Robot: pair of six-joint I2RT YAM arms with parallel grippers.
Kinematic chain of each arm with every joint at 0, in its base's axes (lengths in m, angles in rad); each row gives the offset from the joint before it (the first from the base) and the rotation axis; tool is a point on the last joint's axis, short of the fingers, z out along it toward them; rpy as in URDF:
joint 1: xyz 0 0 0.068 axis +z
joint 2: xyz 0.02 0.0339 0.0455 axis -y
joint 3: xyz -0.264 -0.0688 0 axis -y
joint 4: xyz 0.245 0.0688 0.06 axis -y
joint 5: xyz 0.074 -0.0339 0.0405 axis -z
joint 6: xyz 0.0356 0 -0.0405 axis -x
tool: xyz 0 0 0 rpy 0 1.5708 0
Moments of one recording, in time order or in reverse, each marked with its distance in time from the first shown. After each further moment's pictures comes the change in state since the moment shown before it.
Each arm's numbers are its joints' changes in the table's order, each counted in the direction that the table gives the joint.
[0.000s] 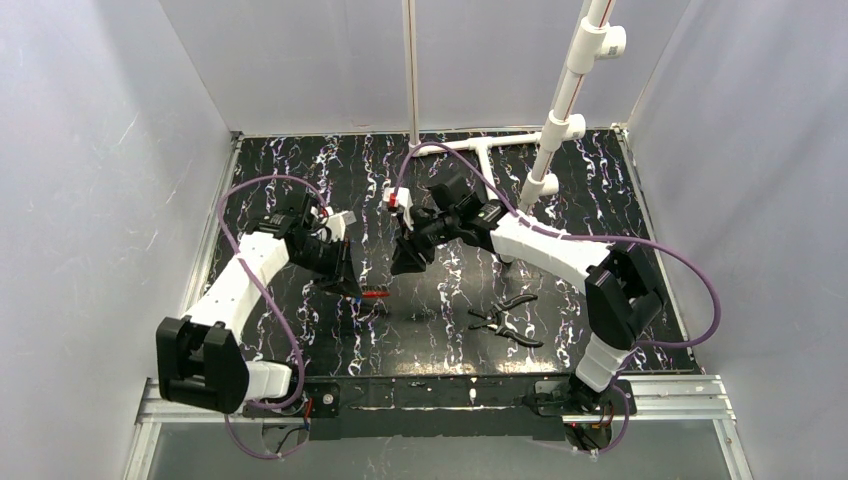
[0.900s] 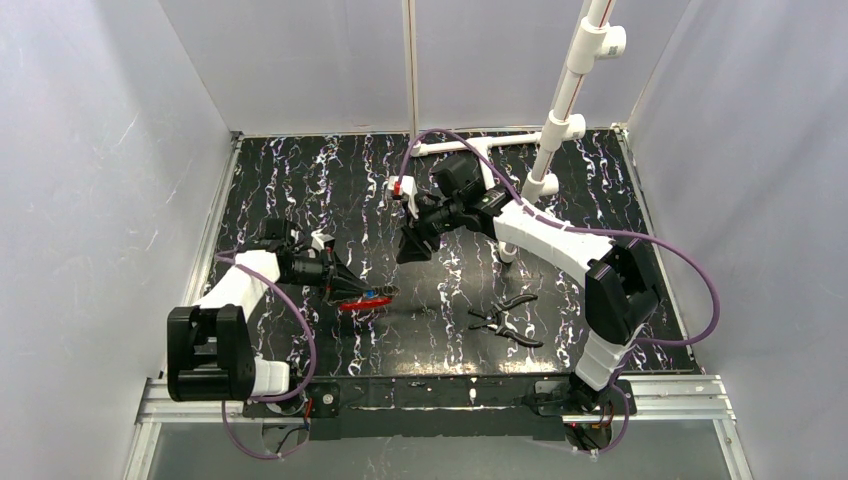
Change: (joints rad) left arm 0.201 -0.060 -0.262 0.241 0.536 0.555; right arm -0.040 -0.028 0.104 -0.127 -0.004 0.082
